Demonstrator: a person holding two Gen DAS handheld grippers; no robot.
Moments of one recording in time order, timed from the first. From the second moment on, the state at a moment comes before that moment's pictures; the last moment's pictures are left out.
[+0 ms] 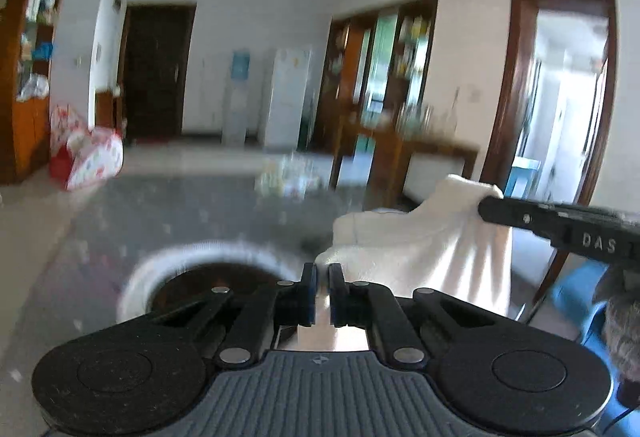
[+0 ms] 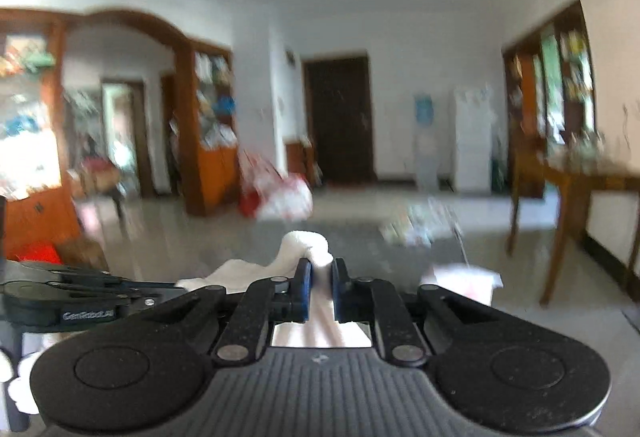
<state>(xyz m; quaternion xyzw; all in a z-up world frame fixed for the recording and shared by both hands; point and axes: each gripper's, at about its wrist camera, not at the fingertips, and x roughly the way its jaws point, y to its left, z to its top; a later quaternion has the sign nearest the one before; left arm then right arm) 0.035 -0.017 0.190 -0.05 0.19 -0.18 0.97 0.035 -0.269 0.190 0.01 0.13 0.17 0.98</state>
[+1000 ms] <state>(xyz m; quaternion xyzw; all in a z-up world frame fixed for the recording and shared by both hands) -0.116 -0.015 0.112 -0.01 0.34 -0.19 0.92 -0.134 -0.237 0.109 -0.03 0.27 0.18 0.94</state>
